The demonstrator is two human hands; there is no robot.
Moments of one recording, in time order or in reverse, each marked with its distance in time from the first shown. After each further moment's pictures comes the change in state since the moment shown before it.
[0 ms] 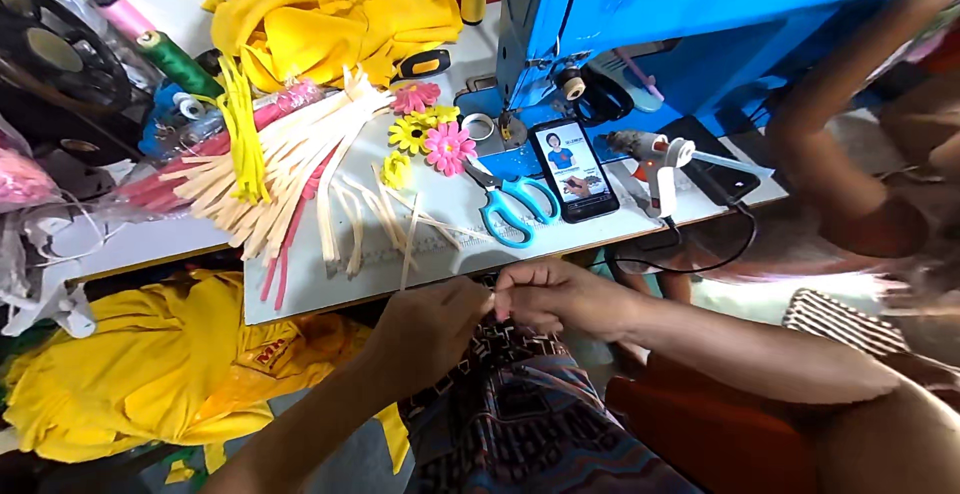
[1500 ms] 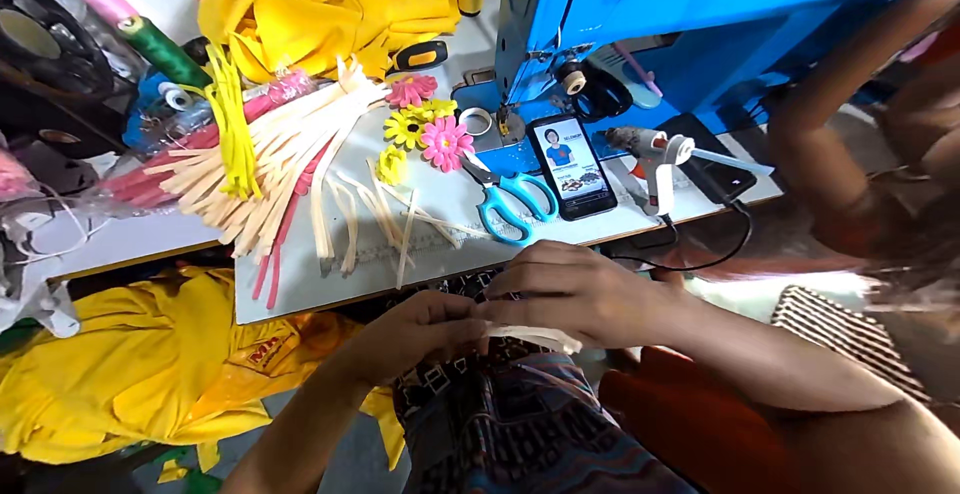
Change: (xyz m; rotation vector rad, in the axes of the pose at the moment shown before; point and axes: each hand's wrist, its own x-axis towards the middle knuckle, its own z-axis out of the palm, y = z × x) left_hand -0.002 -0.018 -0.011 -1.382 -0.479 -0.537; right_hand -0.003 -0.006 -0.016 -1.161 -0.019 -0.899
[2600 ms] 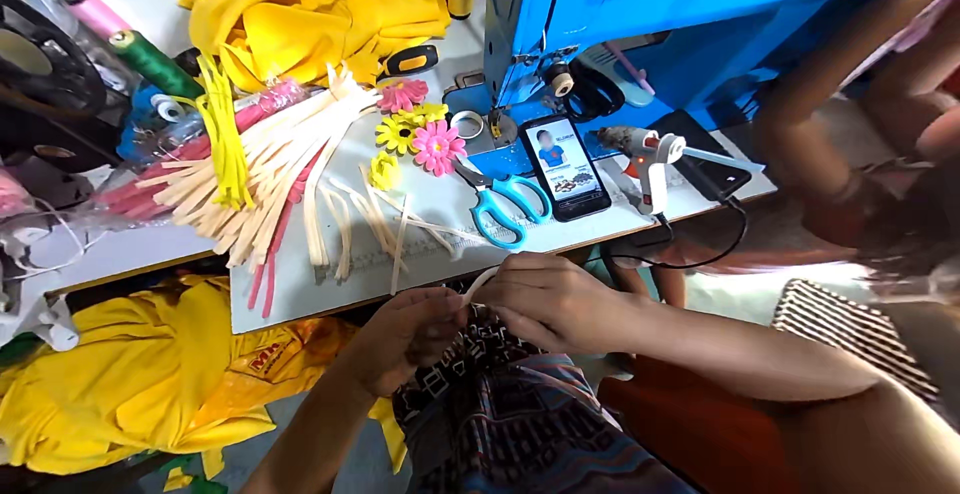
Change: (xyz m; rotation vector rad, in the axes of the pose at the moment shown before) left_hand 0.003 -0.001 0.007 -0.356 0.241 -0.137; right_hand -0.002 0.001 0.024 -0.028 0.098 0.151
